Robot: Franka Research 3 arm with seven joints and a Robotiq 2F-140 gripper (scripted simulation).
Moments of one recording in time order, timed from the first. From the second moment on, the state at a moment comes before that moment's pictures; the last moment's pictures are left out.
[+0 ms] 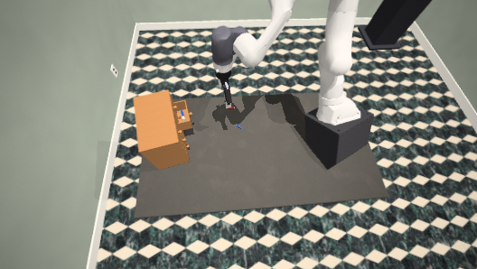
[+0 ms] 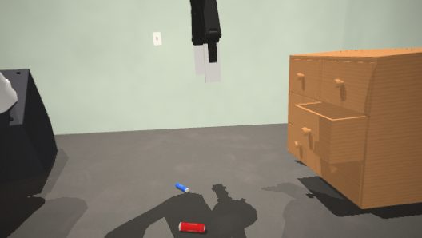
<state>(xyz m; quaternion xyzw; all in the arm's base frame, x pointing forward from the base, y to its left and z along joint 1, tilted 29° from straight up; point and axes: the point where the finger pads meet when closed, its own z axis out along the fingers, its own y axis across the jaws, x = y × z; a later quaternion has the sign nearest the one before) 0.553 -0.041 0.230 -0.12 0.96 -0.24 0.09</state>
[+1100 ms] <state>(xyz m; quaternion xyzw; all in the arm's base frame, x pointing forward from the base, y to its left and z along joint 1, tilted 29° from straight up) 0.522 -0.080 0.228 -0.11 0.96 -0.24 0.09</state>
